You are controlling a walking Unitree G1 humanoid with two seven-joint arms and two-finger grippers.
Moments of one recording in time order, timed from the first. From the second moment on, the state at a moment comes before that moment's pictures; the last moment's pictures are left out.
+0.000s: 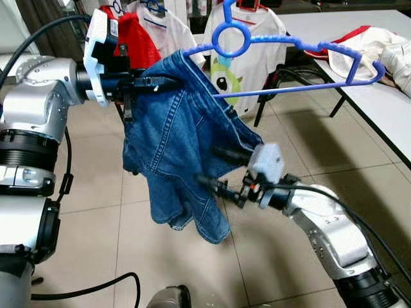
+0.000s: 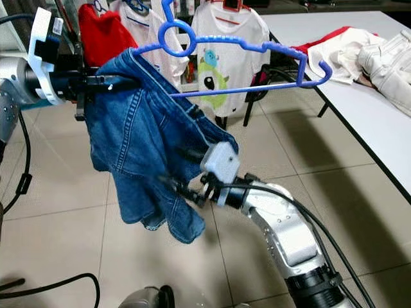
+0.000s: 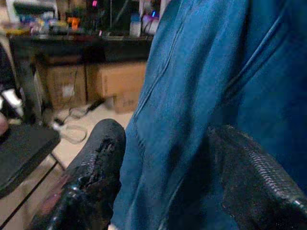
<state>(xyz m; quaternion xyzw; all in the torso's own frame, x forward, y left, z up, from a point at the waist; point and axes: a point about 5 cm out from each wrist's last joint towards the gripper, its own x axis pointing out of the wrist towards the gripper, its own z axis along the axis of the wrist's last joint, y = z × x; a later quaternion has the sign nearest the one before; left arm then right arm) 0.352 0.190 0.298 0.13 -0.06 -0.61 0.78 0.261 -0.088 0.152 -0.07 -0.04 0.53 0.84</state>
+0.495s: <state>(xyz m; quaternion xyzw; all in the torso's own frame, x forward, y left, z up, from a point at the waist) 0.353 0.190 0.298 0.13 -0.06 -0.61 0.78 0.267 -0.102 0.101 -0.13 0.08 0.52 0.84</state>
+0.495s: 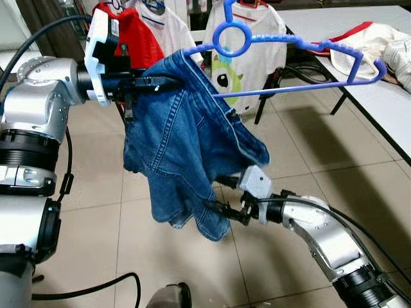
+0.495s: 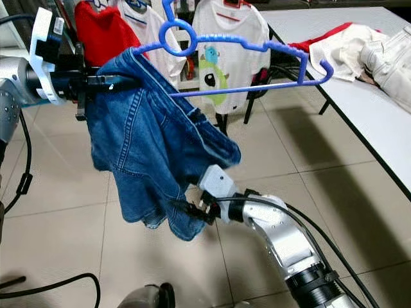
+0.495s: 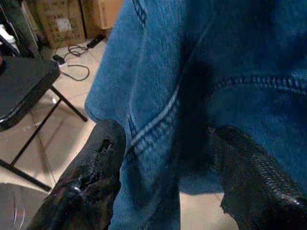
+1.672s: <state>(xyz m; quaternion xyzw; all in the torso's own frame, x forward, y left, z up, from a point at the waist) 0.347 0.192 0.296 0.12 -0.07 -0.60 0.79 0.275 -0.138 0.155 0.01 -0.10 0.40 0.91</state>
